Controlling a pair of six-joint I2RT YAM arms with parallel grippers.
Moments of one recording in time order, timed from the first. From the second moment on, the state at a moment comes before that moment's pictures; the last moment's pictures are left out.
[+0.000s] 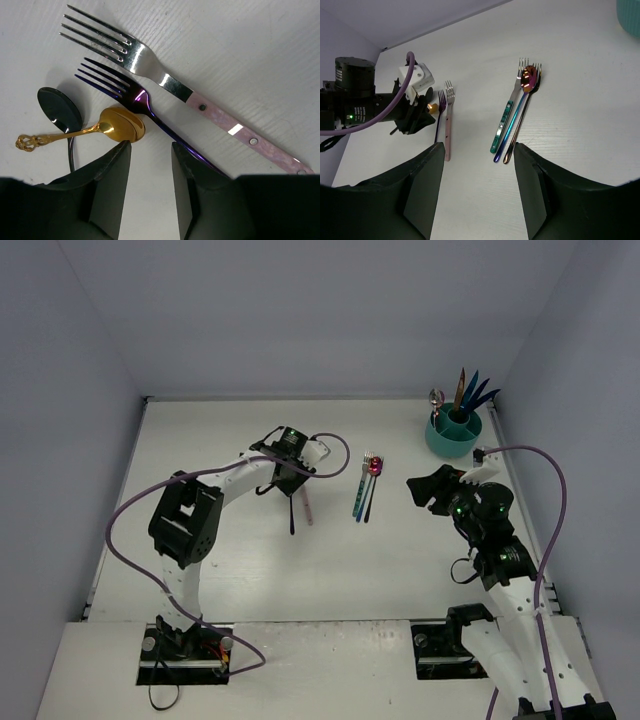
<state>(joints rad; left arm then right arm) -0.53 1.98 1.45 -0.52 -0.05 0.32 0.15 0.67 0.61 -0.19 -0.21 0.52</state>
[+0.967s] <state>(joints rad) -0.53 2.03 1.49 -0.51 -0.11 0.27 0.15 0.64 0.61 -0.21 -0.21 0.52</state>
